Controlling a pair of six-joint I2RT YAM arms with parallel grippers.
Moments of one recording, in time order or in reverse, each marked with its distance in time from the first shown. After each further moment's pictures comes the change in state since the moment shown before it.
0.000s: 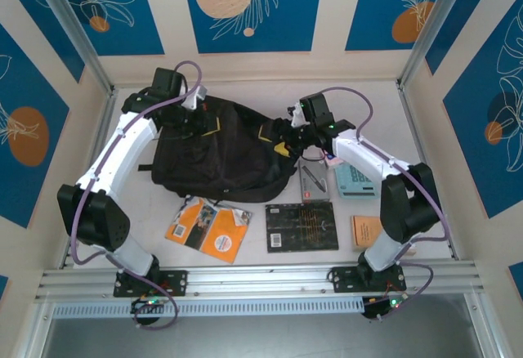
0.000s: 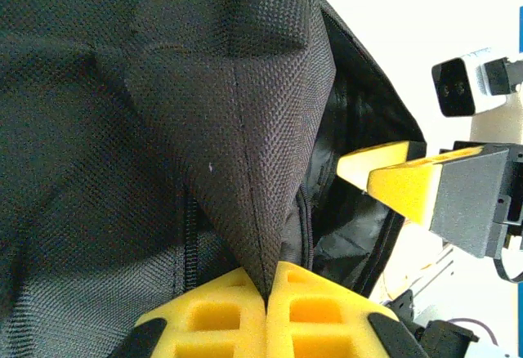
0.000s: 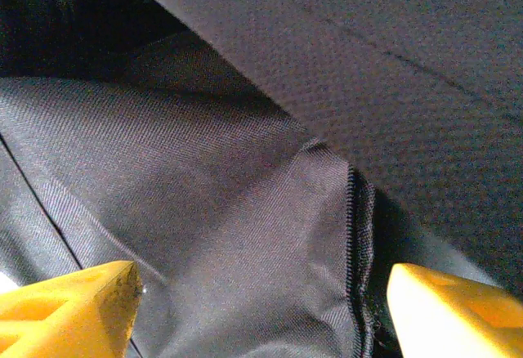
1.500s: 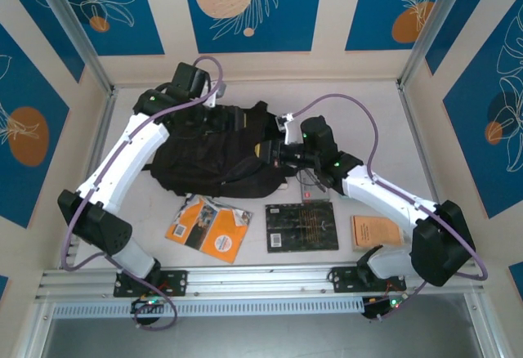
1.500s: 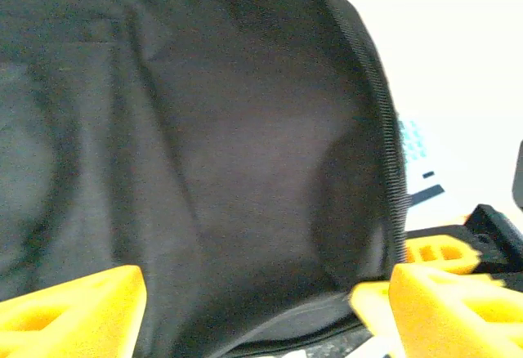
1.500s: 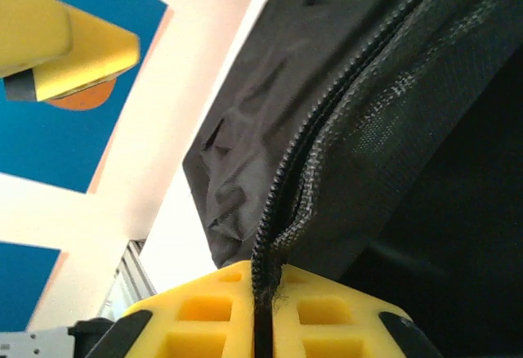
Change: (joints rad) left arm -0.210 0.005 0.175 -0.090 -0.254 0.001; right arm 0.208 -0.309 -0.315 0.437 0.147 -0.252
